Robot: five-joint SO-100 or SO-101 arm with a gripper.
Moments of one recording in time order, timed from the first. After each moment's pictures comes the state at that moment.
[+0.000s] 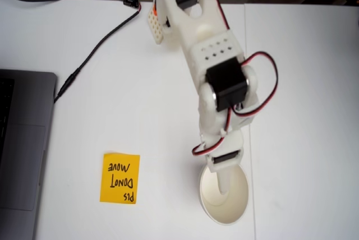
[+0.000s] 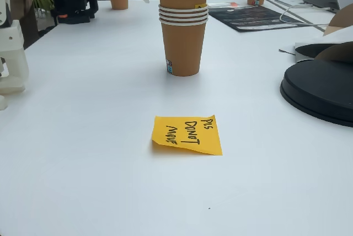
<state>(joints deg) -19.9 79.1 56.6 99.8 5.9</state>
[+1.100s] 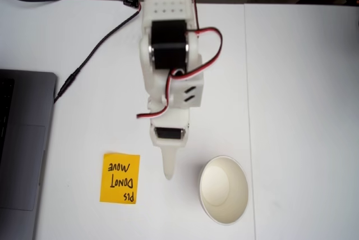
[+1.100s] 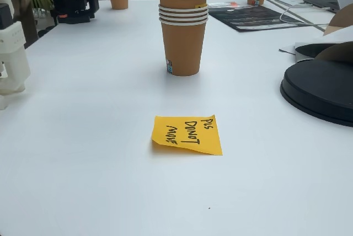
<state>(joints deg) -3.0 98.1 73.1 99.8 5.9</state>
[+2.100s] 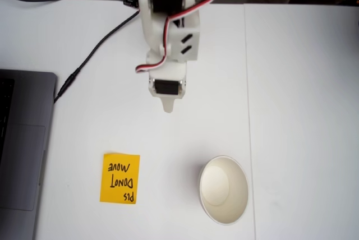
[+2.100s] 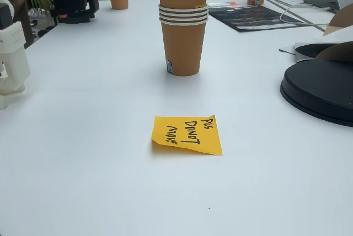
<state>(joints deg) -2.5 120.7 94.6 99.8 5.9</state>
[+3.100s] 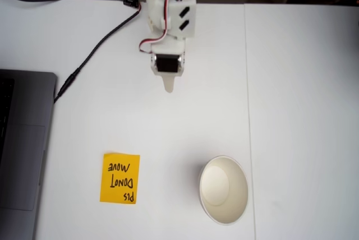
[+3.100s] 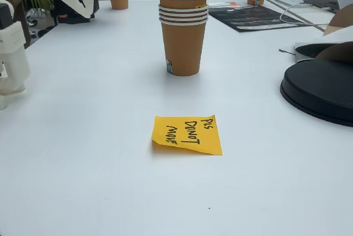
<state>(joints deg) -2.5 147.7 126.6 82.9 5.8</state>
